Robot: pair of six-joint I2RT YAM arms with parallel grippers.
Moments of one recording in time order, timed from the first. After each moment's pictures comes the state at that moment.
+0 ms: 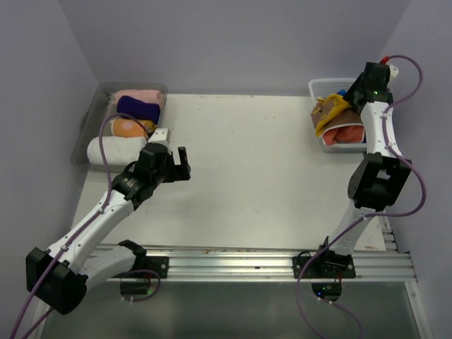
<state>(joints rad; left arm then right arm) -0.47 1.02 0.83 -0.48 -0.21 -0.44 -0.22 1.91 1.85 -0.56 0.27 0.39</state>
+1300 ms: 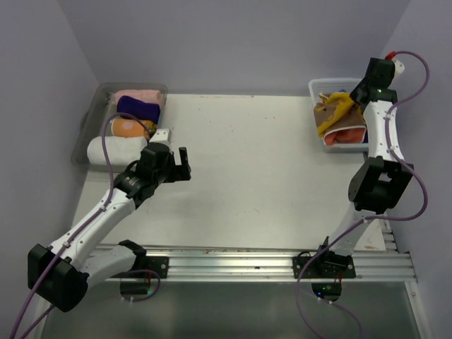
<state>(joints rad) -0.47 1.04 0.83 -0.48 -0.21 -0.44 -0.22 1.91 1.89 -0.58 0.27 0.43</state>
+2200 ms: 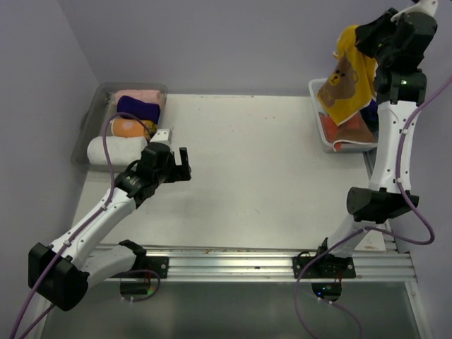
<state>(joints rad) -0.47 1.05 0.83 -0.48 -0.21 -0.44 -0.15 1.77 2.35 -0.57 -0.07 0.48</state>
